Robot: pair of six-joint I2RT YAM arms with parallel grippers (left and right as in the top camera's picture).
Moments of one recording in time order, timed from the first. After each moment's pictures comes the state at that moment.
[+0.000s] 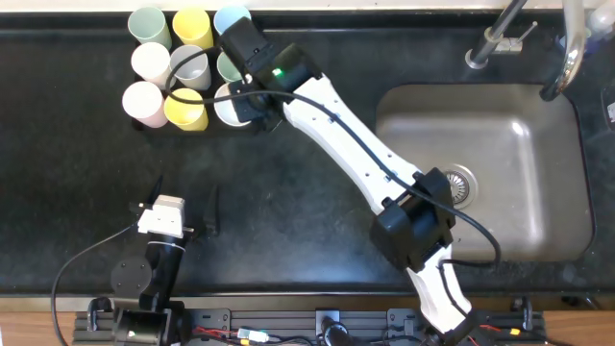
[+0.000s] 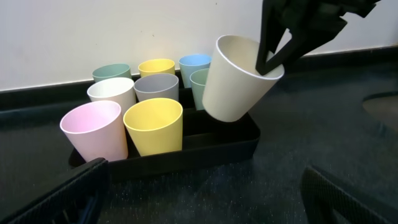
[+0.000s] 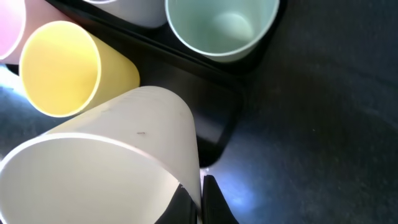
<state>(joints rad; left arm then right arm) -0.07 0.01 0.01 -0.07 0.12 0.06 0.72 2.21 2.17 -1.08 -0.03 0.37</state>
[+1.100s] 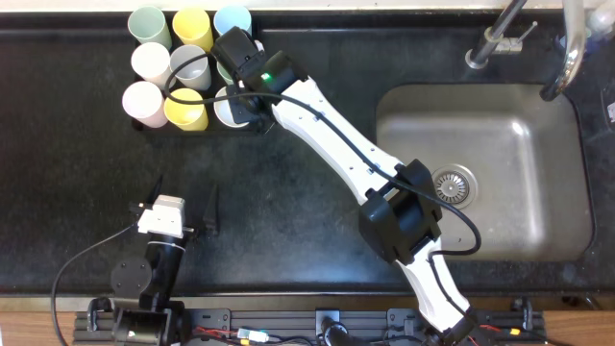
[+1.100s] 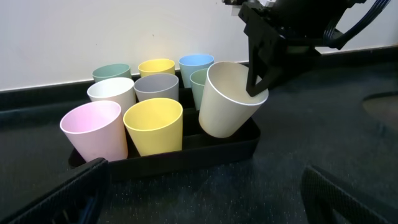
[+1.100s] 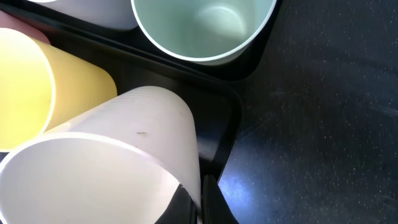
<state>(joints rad) -0.07 0.01 0.01 -0.07 0.12 0.06 0.73 2.28 2.18 -1.04 0.02 0.44</state>
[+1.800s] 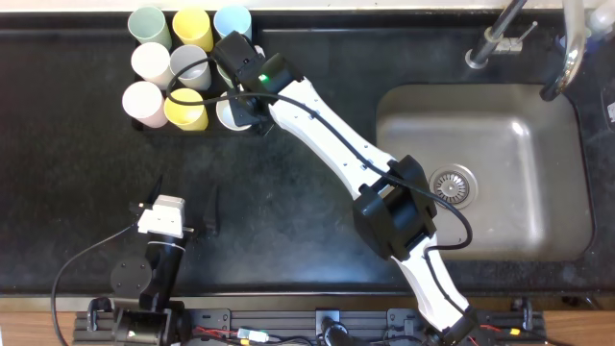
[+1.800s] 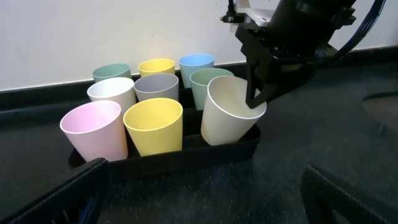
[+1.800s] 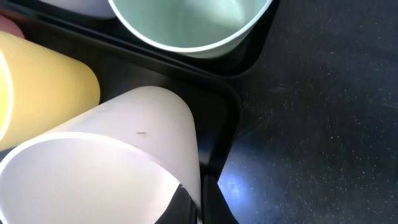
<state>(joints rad) -0.07 0.01 0.01 -0.07 0.12 0.06 0.73 2.32 2.18 -1.03 0.03 0.44</state>
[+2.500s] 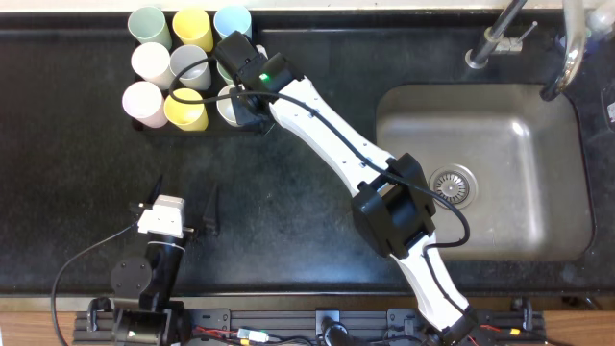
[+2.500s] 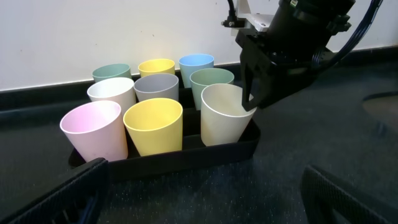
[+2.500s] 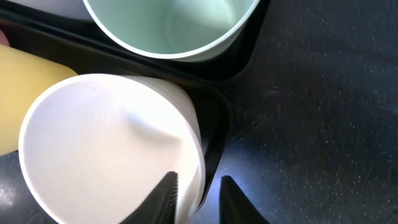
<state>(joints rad) -0.07 0.01 0.01 -0.07 0.12 0.06 0.73 2.33 2.18 -1.03 0.04 0.44</state>
